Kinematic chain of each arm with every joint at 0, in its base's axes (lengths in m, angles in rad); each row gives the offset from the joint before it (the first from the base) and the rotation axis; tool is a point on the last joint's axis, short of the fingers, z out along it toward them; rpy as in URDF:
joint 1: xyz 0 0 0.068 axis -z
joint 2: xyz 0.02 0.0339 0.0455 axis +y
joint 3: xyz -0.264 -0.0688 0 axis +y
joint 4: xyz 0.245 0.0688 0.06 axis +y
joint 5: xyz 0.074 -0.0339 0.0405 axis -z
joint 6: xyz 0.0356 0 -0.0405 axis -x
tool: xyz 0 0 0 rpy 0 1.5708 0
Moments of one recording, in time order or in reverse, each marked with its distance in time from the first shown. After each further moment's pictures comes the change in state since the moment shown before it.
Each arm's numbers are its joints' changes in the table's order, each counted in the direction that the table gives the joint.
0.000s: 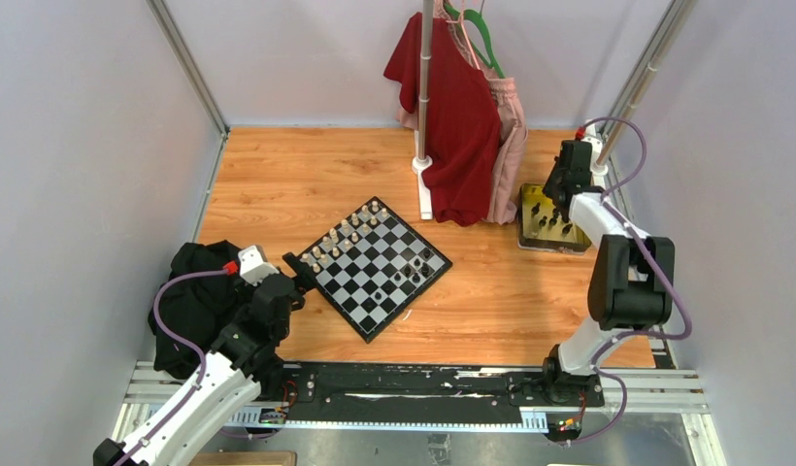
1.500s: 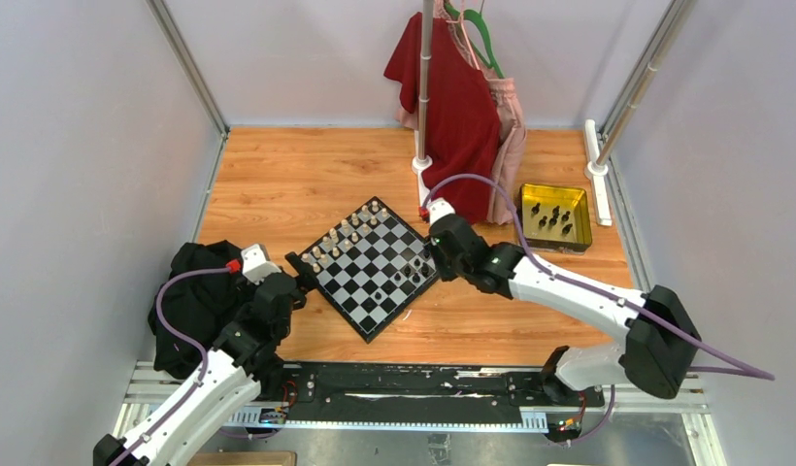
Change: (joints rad) left arm 0.000 0.030 0.000 -0.019 0.011 -0.010; right arm -0.930 -0.393 0.212 0.311 0.042 0.076
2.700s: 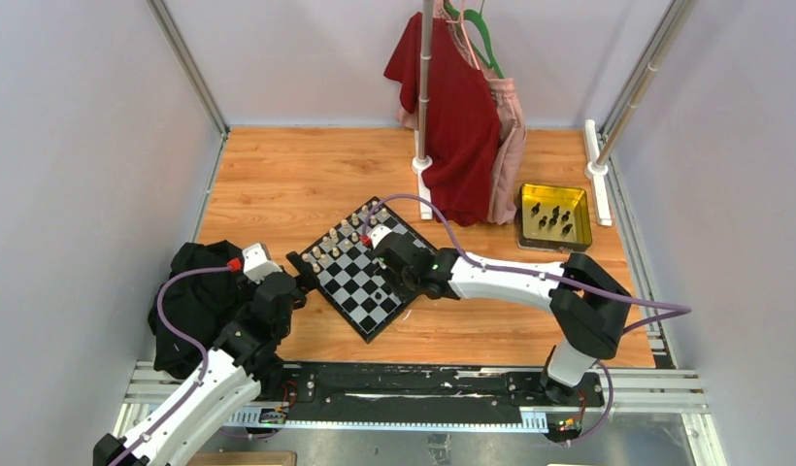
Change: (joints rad) left arm 0.000 0.007 0.000 -0.018 0.014 -0.016; right arm -0.190 0.361 -0.174 -0.053 -0.117 0.026
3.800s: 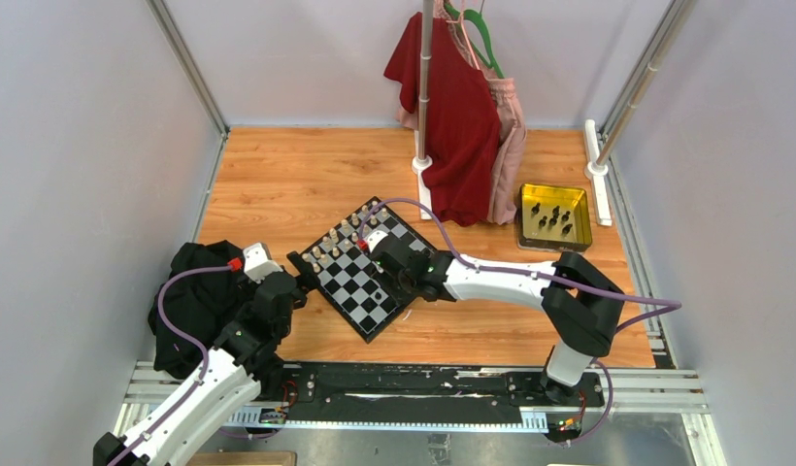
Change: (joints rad) left arm 0.000 0.008 0.000 -0.007 0.004 0.000; right arm -0.011 0.036 0.000 -0.018 -0.019 -0.001
